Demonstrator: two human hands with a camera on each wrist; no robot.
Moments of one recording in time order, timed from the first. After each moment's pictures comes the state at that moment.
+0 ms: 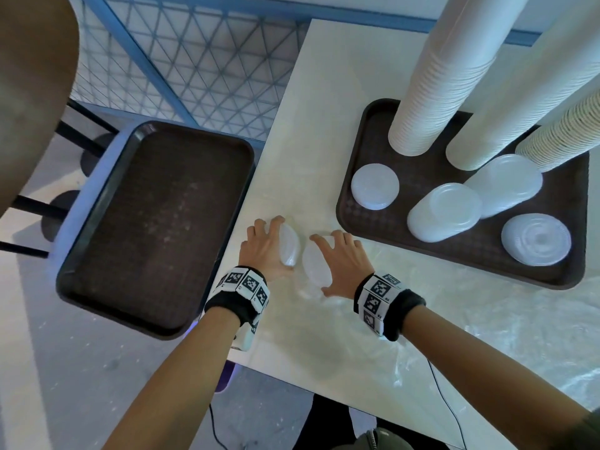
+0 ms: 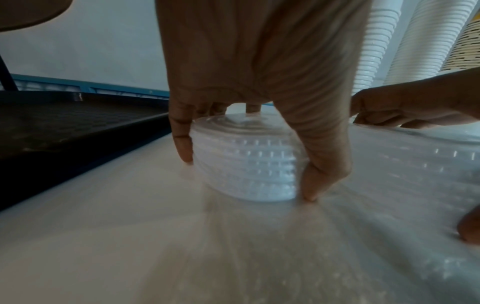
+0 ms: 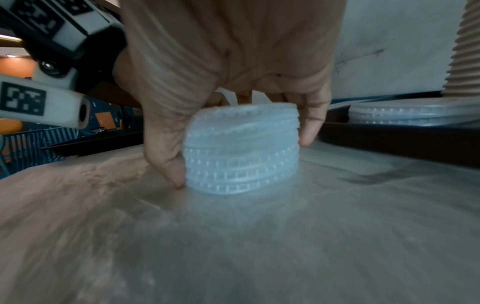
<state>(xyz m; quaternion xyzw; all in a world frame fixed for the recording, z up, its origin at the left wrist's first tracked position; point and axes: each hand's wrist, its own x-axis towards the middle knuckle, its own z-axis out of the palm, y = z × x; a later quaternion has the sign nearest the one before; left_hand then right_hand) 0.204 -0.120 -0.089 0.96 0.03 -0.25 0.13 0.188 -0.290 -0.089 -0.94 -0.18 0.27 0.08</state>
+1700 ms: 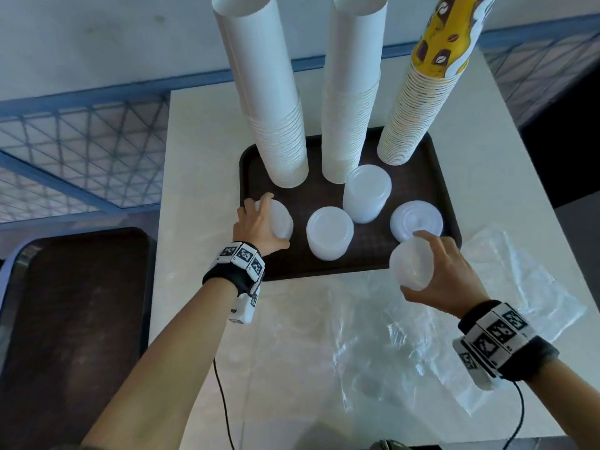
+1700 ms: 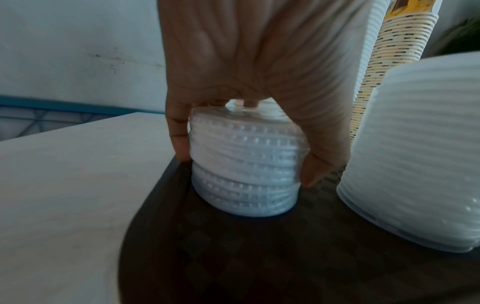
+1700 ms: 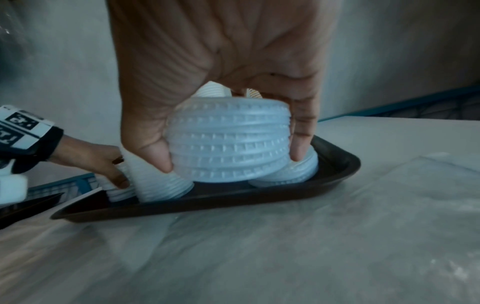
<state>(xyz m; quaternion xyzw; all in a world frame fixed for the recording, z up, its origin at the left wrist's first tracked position) 0.315 -0.292 -0.065 0.96 -0.11 -0.22 0.12 0.114 -0.546 -0.053 -0.92 0.22 0.09 0.29</state>
